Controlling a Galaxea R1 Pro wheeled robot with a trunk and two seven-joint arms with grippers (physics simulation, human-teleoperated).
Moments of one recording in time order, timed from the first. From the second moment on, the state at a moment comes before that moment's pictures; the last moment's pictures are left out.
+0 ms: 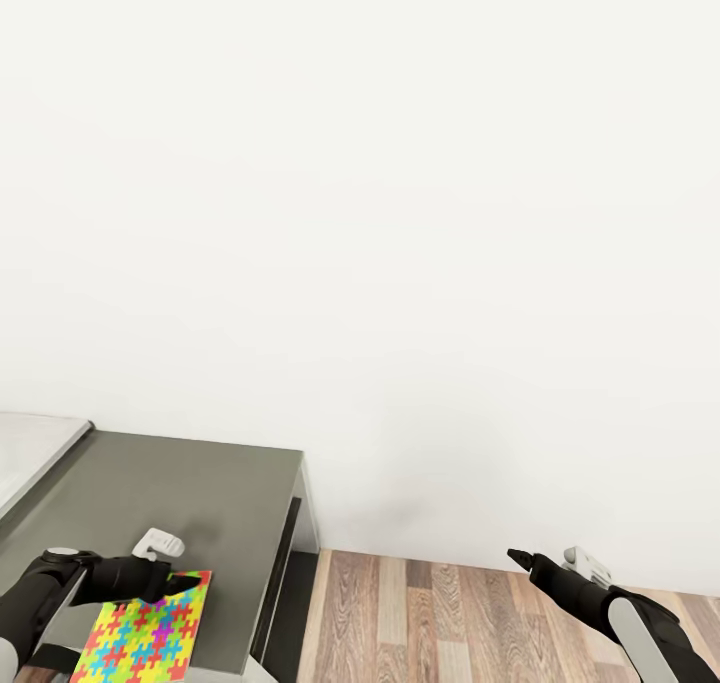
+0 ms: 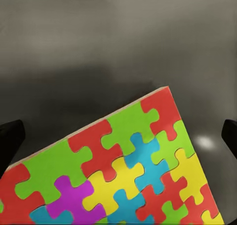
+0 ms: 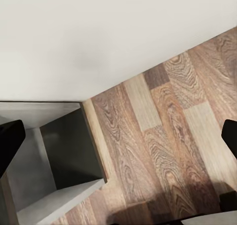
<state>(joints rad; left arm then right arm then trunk) -0.56 0.39 0.09 -0.52 -0.22 0.33 -0.95 -0.25 -0.23 -0.15 -1.01 -0.71 0.60 0.09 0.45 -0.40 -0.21</state>
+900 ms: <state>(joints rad) -0.56 0.50 0.20 -0.52 -0.21 0.33 -0.97 -0.25 -0.23 -0.15 -1.01 -0.71 0.60 0.09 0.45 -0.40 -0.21</state>
